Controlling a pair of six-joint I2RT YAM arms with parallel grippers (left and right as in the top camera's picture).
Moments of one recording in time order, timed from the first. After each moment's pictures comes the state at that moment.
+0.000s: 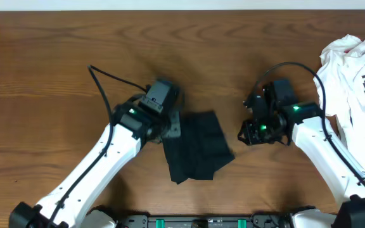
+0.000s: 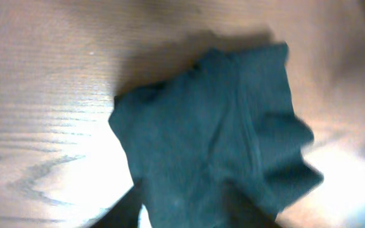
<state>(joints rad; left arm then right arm) -0.56 1.40 1.11 -0.92 0.07 -0.59 0.23 1.44 0.95 -0.89 -0.35 0.10</state>
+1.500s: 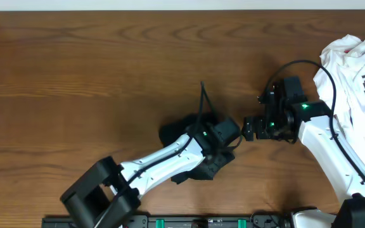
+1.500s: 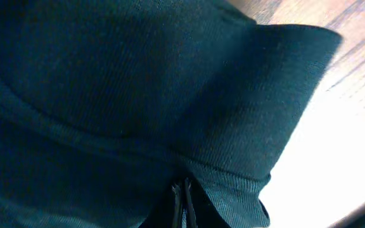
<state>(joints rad) -0.97 1.75 1.11 -0.80 0.07 -0.23 0.17 1.44 0.95 -0.88 -0.19 0.13</state>
